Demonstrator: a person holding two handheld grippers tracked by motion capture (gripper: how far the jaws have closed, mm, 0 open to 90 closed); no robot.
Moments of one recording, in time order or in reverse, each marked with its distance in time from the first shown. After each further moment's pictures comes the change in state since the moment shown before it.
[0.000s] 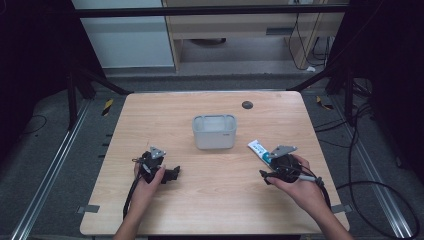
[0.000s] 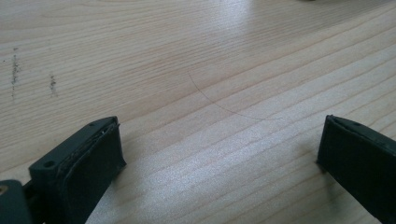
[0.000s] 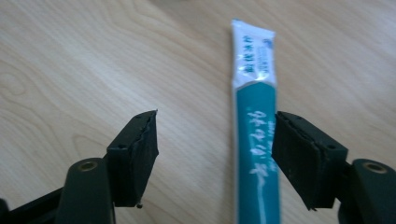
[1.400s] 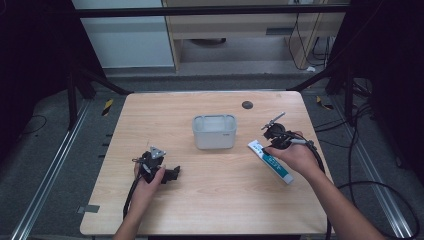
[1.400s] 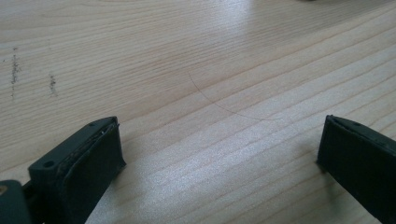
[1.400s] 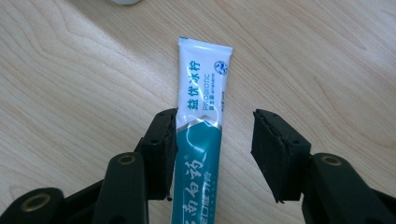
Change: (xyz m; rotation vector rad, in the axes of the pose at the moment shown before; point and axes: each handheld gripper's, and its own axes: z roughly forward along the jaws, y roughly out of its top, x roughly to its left) left arm 0.000 0.000 0.000 -0.003 0.000 -0.004; right arm -0.051 0.066 0.034 0.227 0.027 0.038
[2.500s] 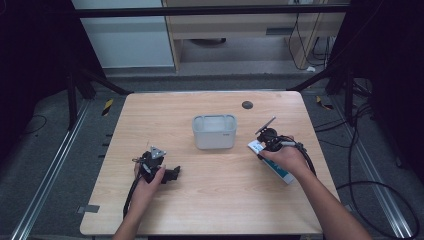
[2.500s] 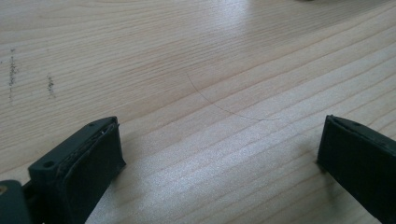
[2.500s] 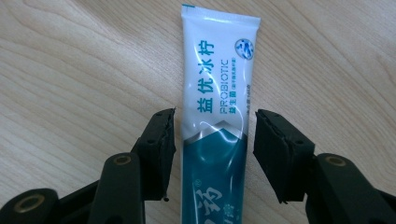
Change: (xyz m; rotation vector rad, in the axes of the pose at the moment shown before) left arm 0.000 0.000 0.000 -0.003 -0.005 0.001; right arm 0.003 0.001 0.046 0.105 0.033 0.033
